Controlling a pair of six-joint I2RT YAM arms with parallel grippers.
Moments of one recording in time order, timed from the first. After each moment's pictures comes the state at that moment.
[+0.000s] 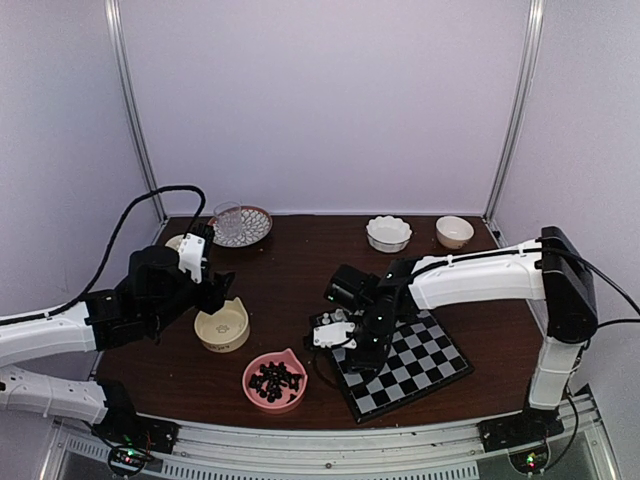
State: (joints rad) left arm -0.85 0.95 0.60 -0.02 -0.45 -0.14; right arm 1.05 1.86 1.32 -0.78 -0.11 -0.49
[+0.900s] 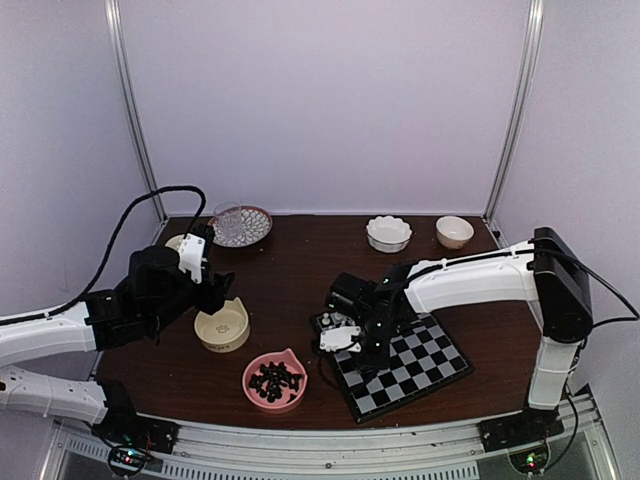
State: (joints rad) left arm -0.85 0.95 0.60 -0.03 -0.45 -0.14; right arm 1.05 1.89 1.31 -0.82 -0.02 -0.45
